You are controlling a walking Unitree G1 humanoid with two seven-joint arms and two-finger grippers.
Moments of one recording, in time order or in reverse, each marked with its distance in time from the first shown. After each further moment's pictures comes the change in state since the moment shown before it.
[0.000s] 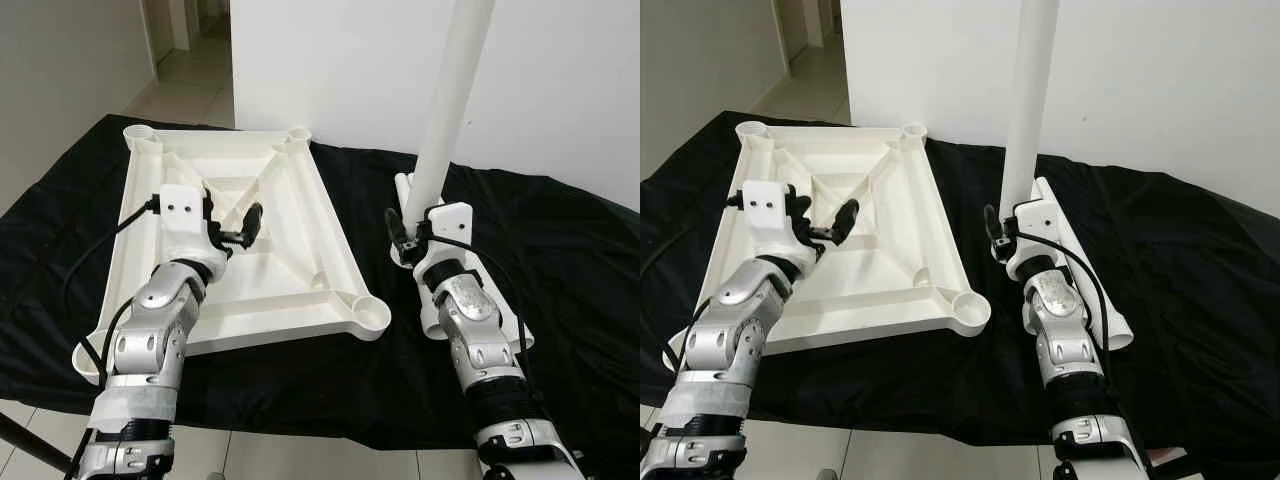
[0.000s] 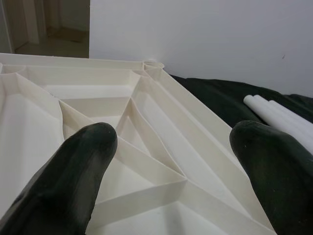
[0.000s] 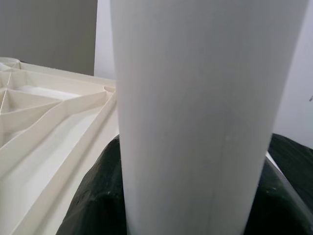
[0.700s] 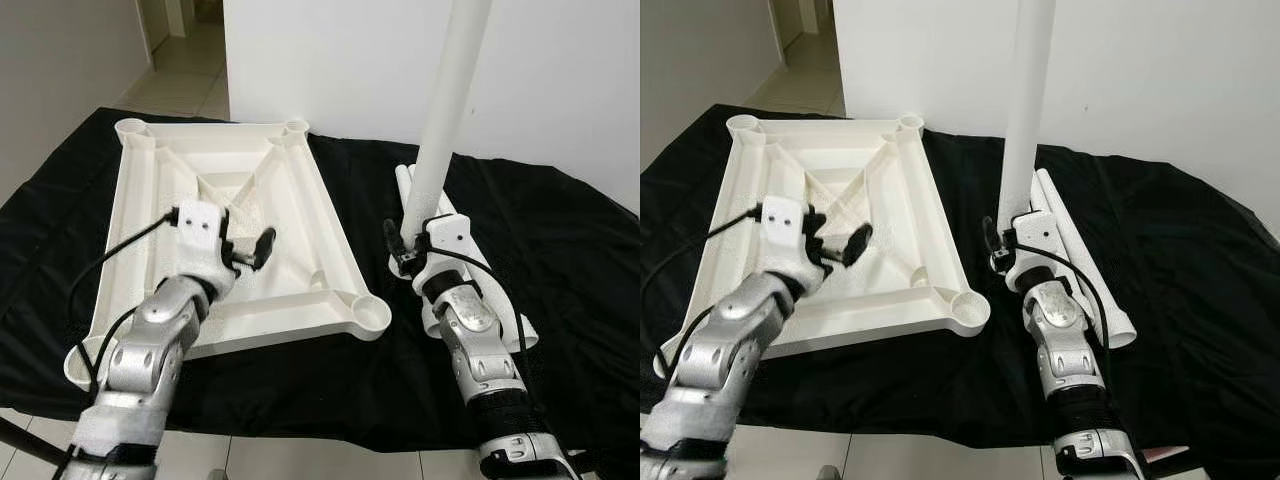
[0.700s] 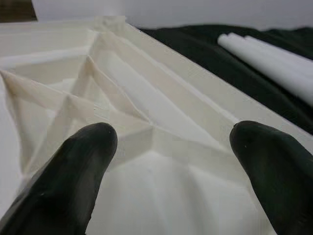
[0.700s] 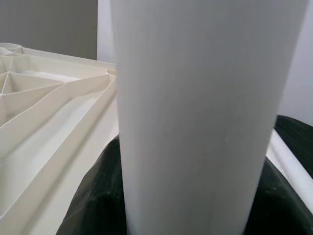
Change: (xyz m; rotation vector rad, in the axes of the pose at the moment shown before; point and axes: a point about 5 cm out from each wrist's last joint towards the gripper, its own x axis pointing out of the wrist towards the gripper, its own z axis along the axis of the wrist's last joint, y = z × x) left arm -0.019 -0.019 -0.016 0.098 0.134 -0.128; right arm -0.009 0.004 -0.003 0.005 0.010 0.038
